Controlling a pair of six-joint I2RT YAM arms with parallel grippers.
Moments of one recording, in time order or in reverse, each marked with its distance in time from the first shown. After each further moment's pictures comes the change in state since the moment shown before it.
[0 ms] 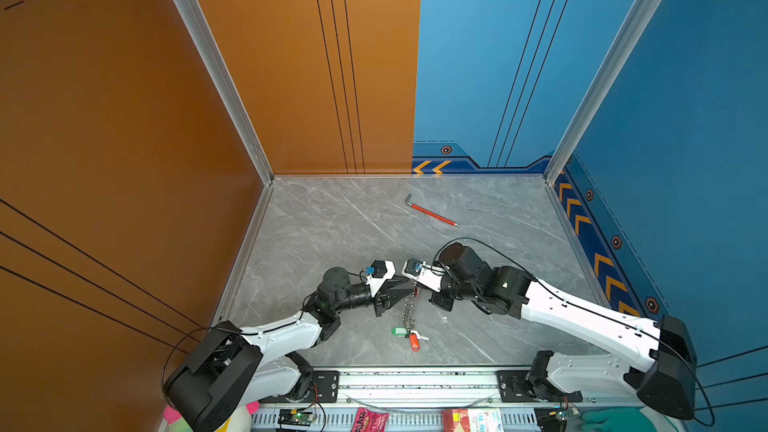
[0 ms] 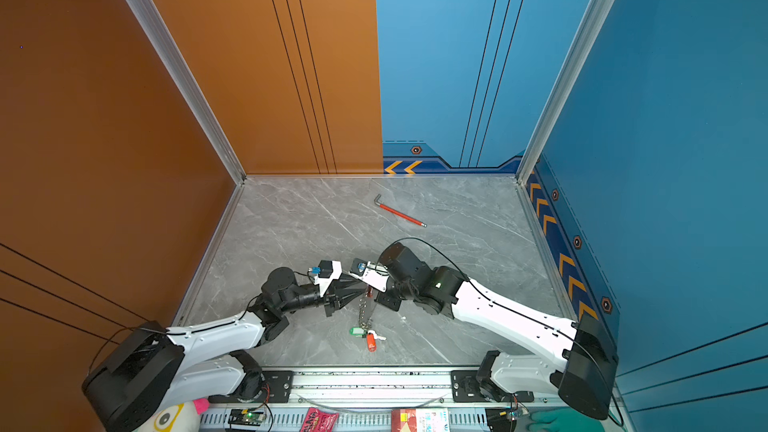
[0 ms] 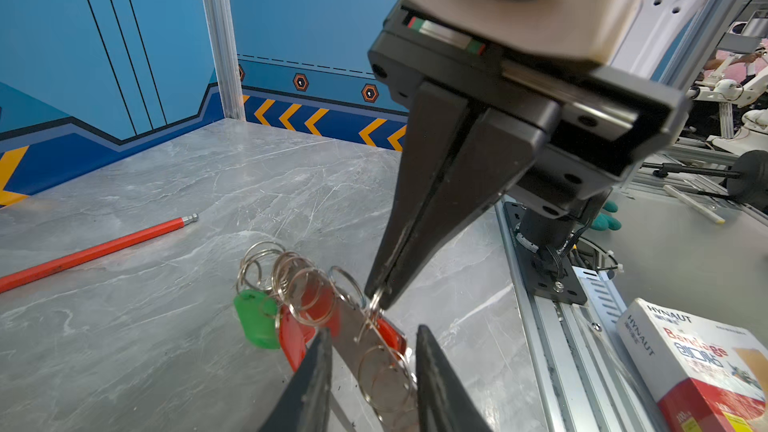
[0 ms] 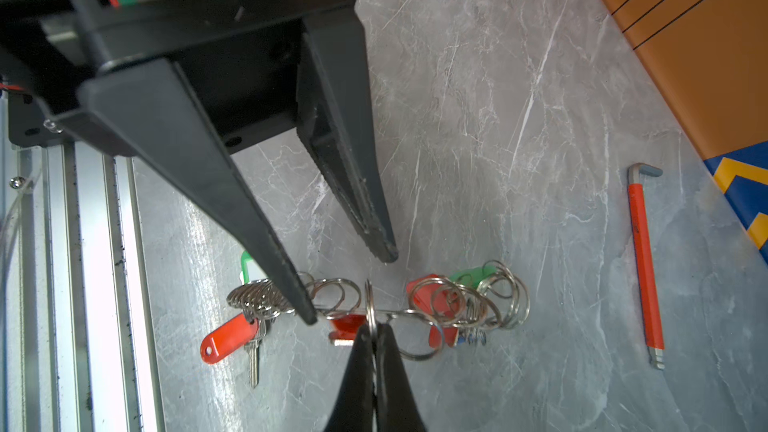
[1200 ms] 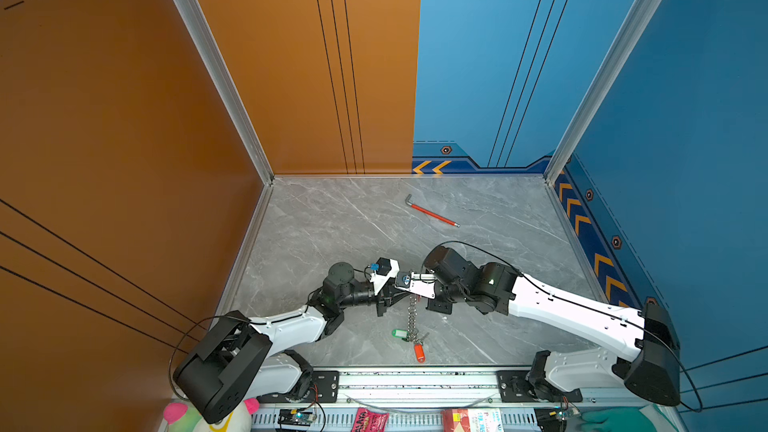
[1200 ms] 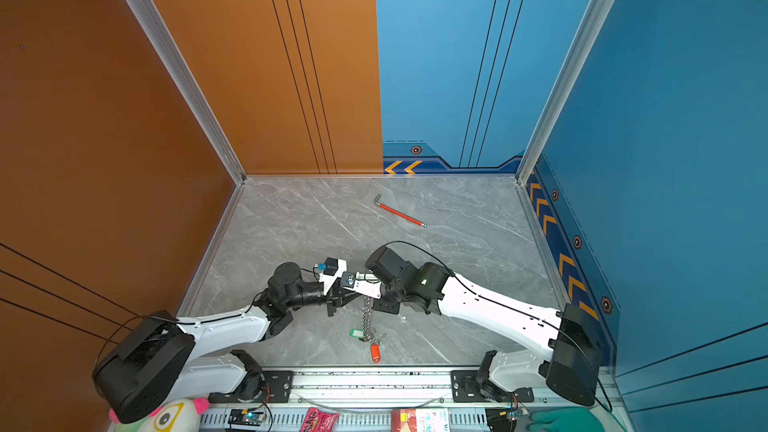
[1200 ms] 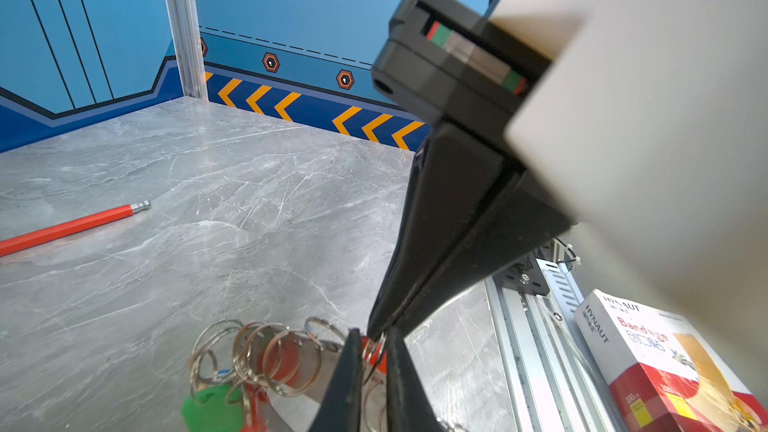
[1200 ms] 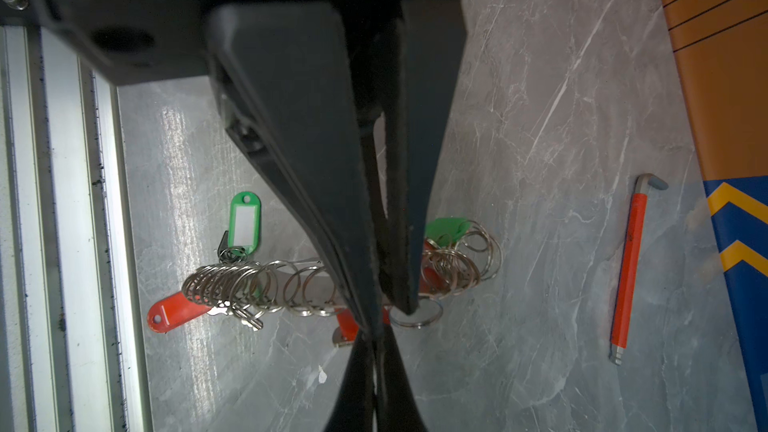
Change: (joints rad) left arm 0.002 0.077 0.043 -0.014 0.097 -0.039; right arm 0.047 0.072 0.076 -0.121 0.054 -0.113
